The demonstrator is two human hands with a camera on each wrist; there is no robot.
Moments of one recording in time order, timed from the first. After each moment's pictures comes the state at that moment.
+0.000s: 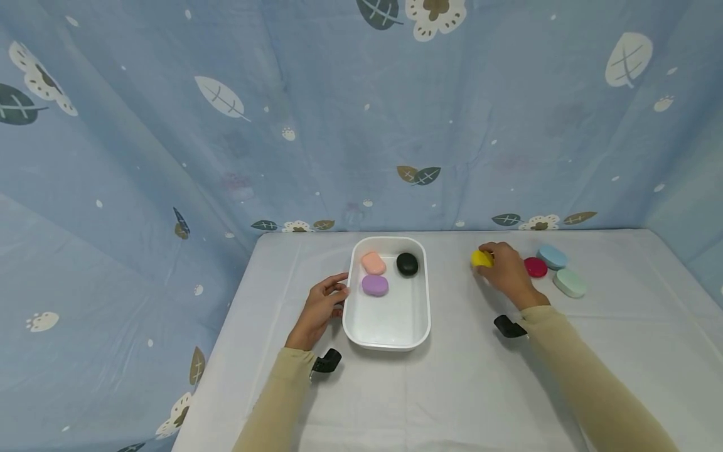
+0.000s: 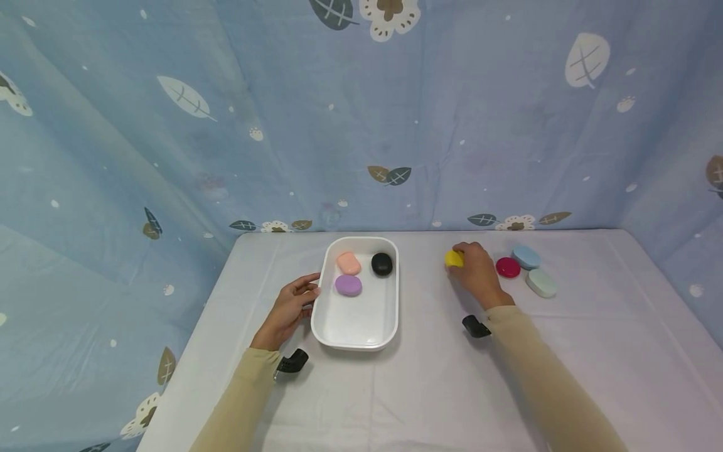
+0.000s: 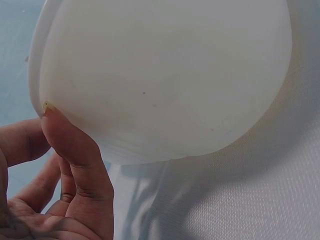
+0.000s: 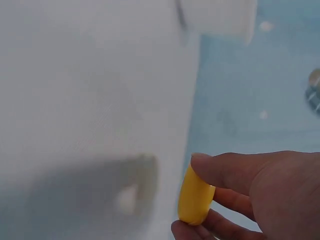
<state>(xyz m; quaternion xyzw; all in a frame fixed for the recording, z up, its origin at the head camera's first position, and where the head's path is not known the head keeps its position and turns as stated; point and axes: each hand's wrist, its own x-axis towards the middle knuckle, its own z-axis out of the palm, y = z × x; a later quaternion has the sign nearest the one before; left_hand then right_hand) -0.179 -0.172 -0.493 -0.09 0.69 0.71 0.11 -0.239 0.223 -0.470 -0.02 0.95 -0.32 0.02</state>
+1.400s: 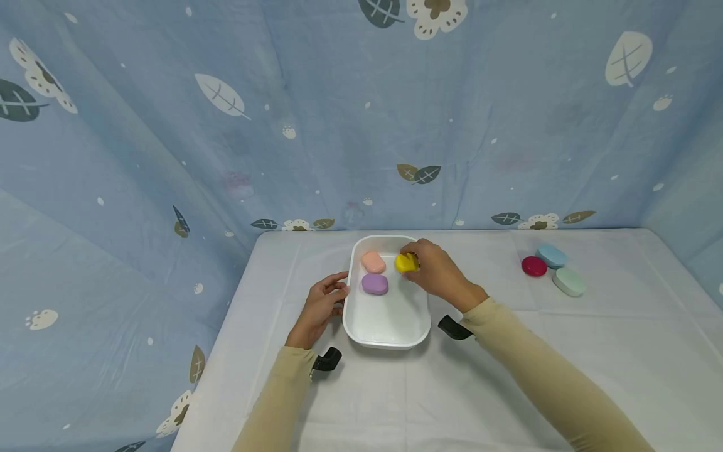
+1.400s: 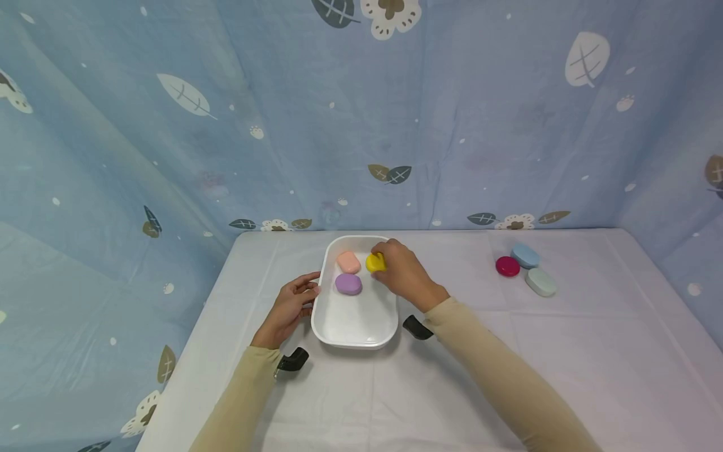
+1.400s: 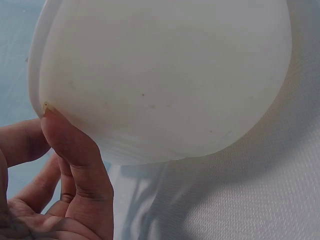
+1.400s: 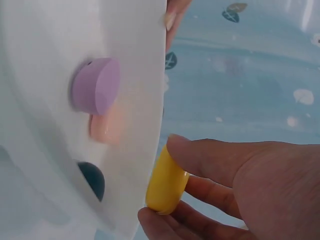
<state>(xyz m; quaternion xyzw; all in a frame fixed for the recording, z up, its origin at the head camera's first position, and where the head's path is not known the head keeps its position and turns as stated) -0.178 -0.171 -0.491 -0.09 0.69 0.72 0.10 -0.215 0.094 -0.413 -0.19 0.92 -0.33 0.04</state>
